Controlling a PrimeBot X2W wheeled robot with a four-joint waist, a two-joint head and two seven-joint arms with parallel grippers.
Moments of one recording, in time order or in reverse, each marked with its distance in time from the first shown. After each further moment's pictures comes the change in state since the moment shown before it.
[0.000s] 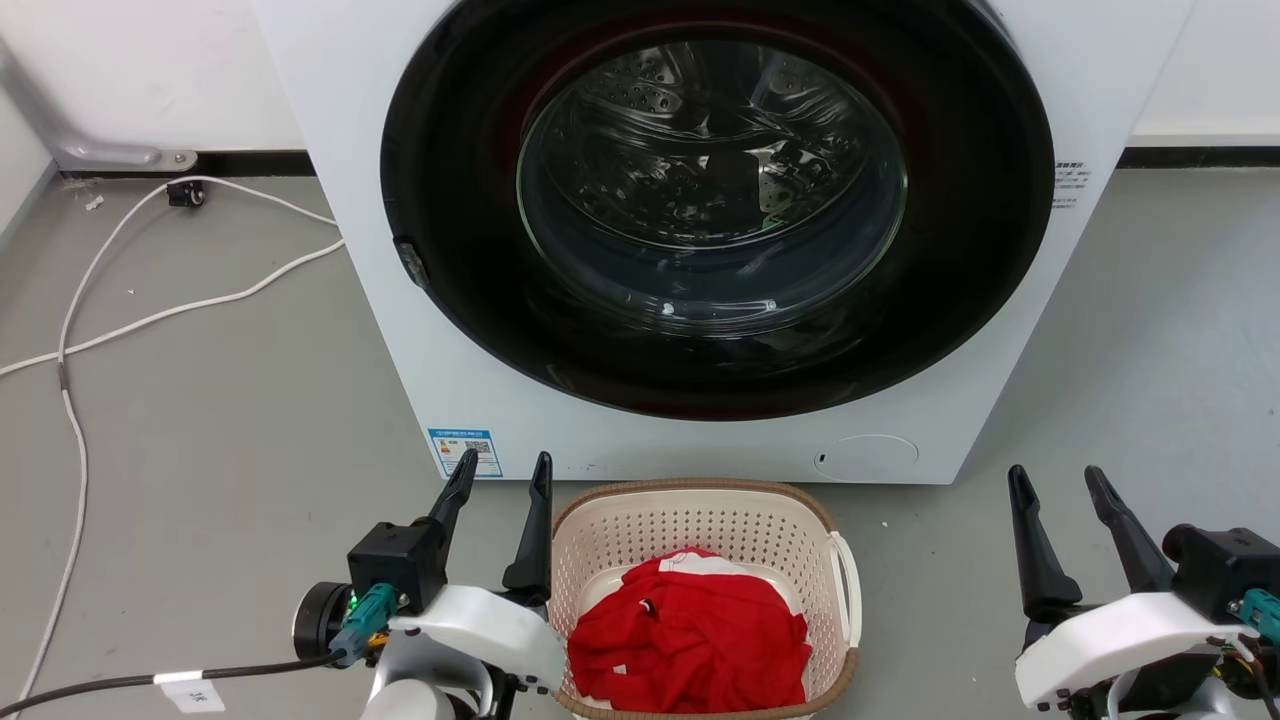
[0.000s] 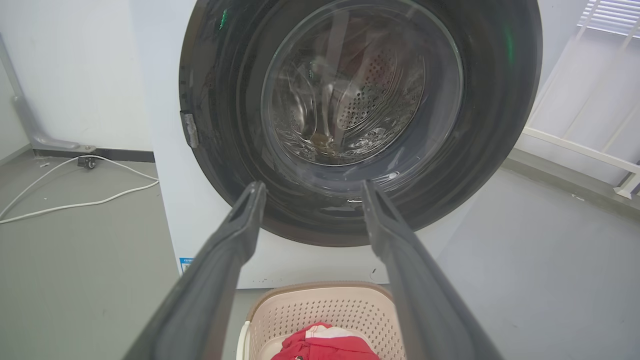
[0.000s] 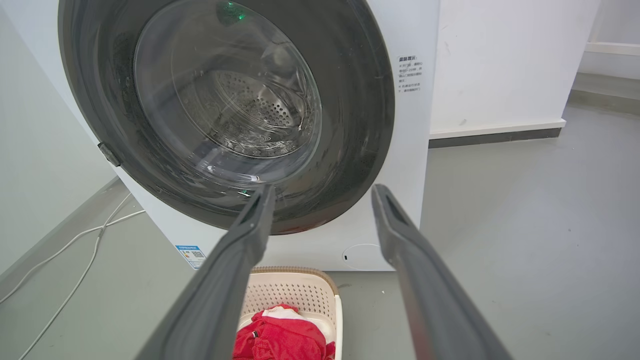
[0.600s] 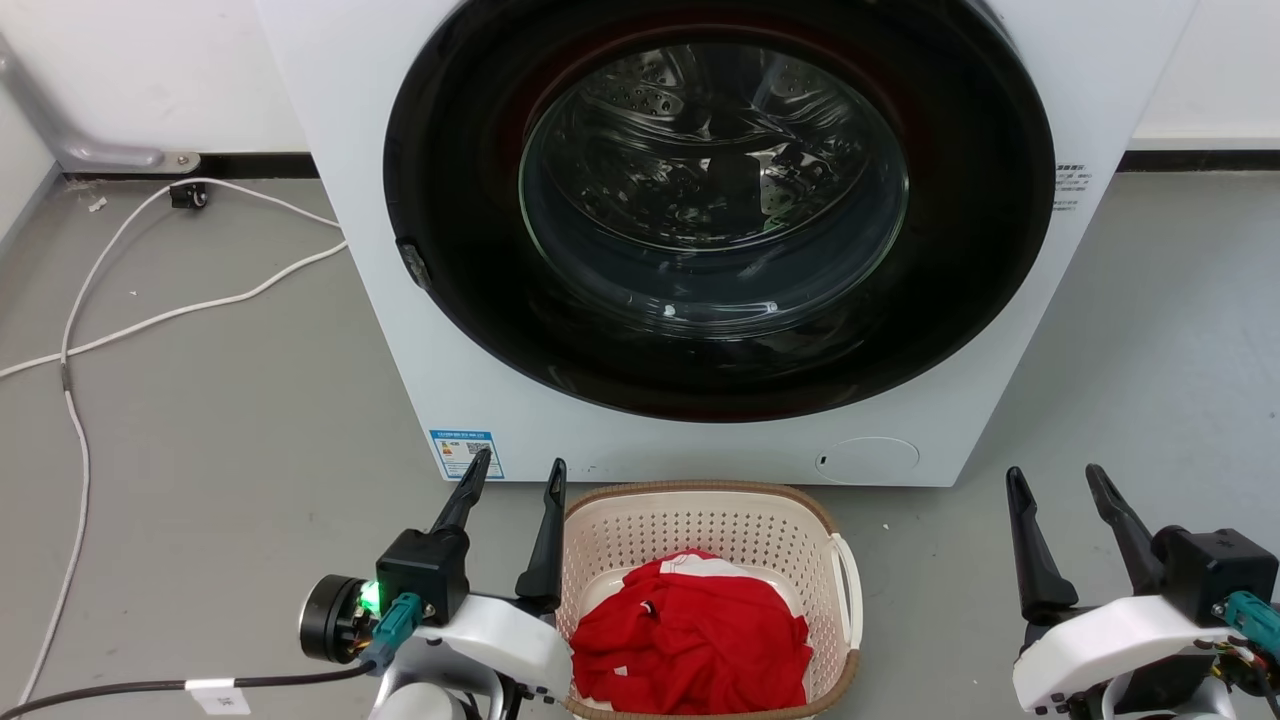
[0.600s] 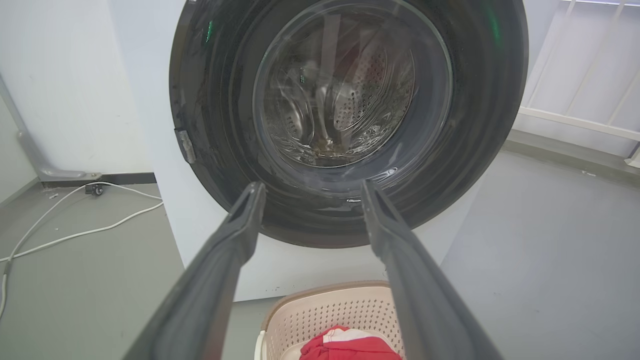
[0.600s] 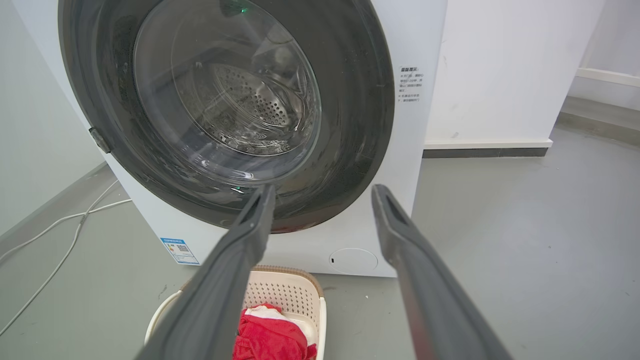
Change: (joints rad) left arm -0.005 -0.007 -0.010 0.025 0.103 -0.002 -0.034; right arm 0.003 0.000 0.002 -0.005 -0.081 0.001 -0.012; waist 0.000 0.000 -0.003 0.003
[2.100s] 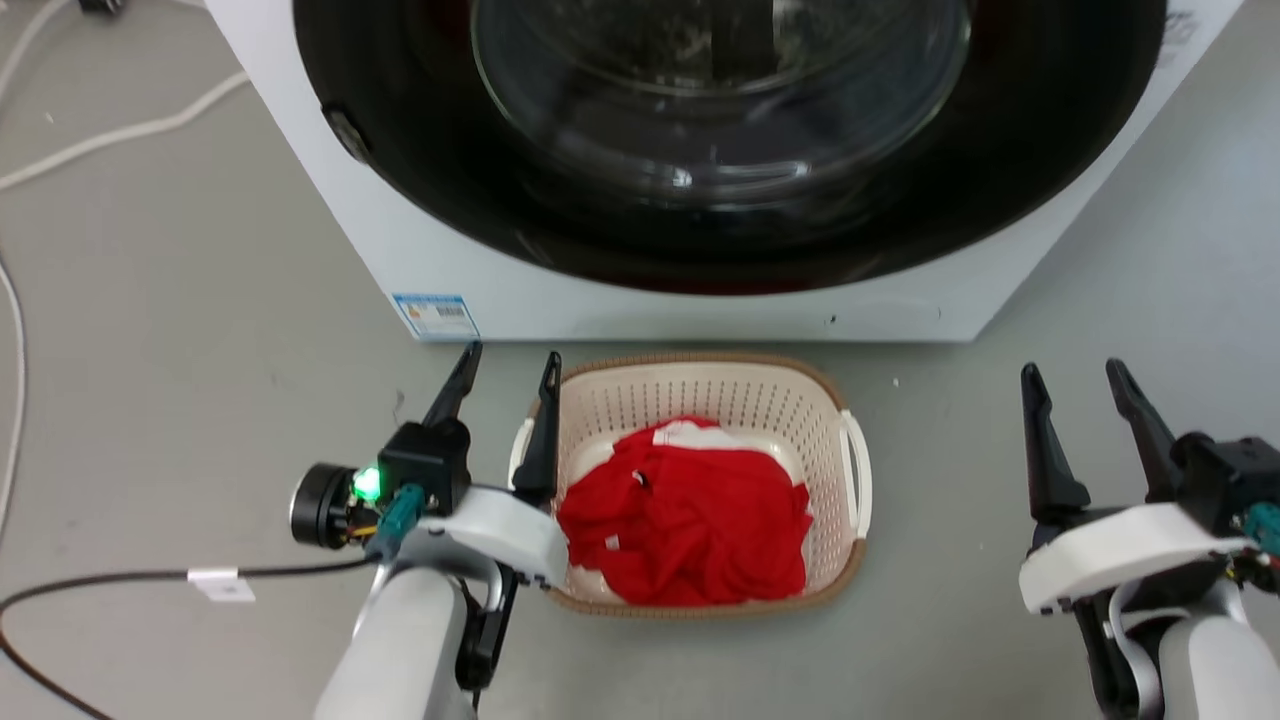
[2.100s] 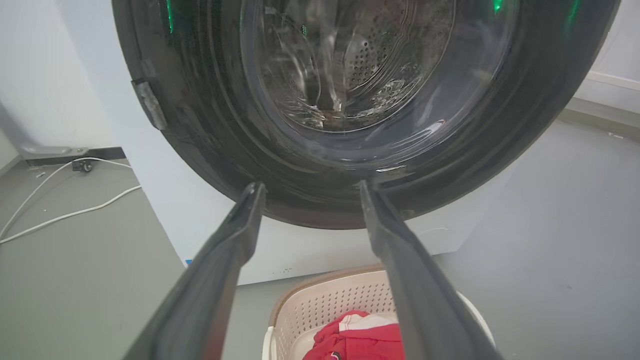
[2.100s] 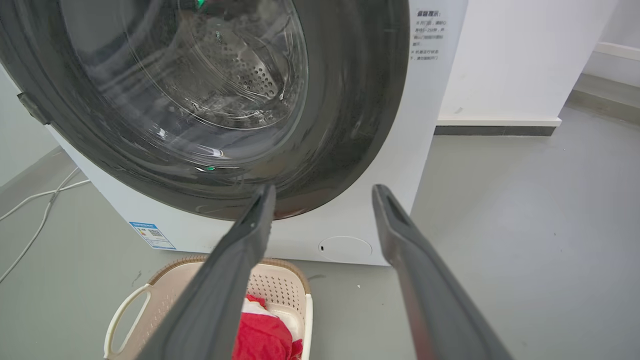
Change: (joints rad) left arm -0.173 -0.009 0.019 0.090 0.052 0.002 -0.025; right arm -0.136 0.000 -0.018 0.026 -0.040 0.000 -0.030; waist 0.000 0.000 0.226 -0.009
